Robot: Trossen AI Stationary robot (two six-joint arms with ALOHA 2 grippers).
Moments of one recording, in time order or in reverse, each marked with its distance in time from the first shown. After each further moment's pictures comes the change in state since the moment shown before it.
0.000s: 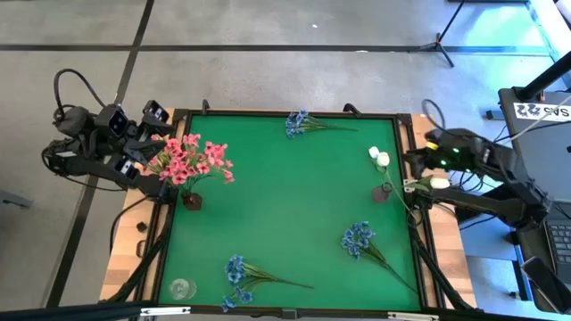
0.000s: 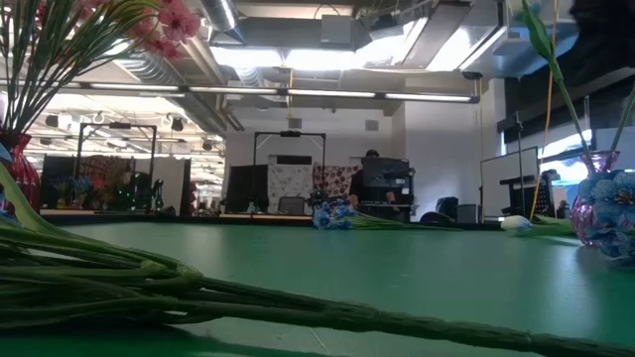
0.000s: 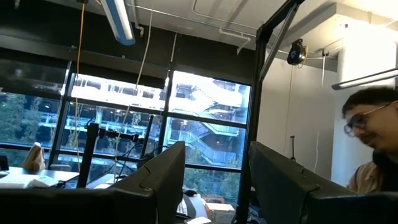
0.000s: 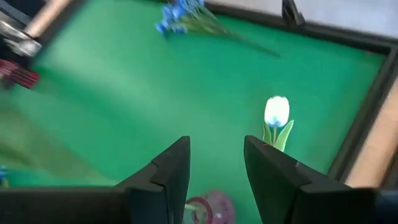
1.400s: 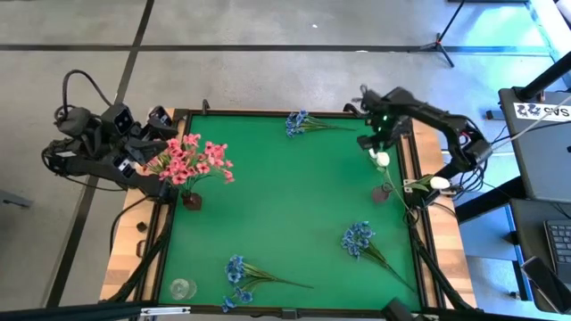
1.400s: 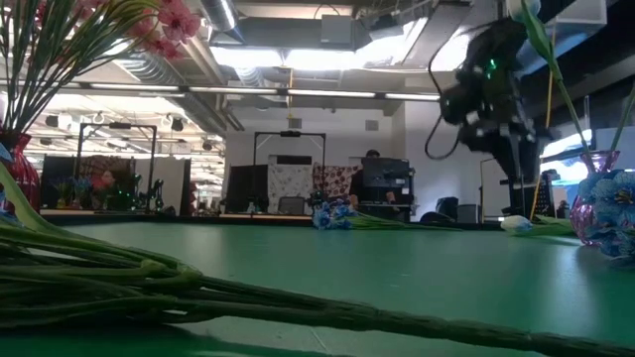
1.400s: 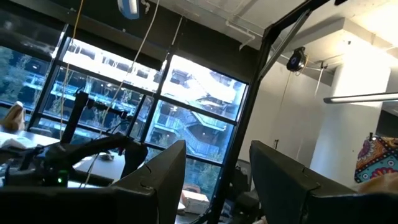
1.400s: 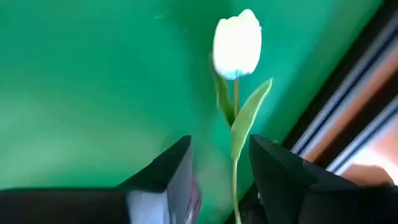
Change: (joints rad) left arm 0.000 -0.007 0.000 -0.054 0.000 -0.186; right arm -0.442 1.067 0.148 -0.037 -0.206 -0.248
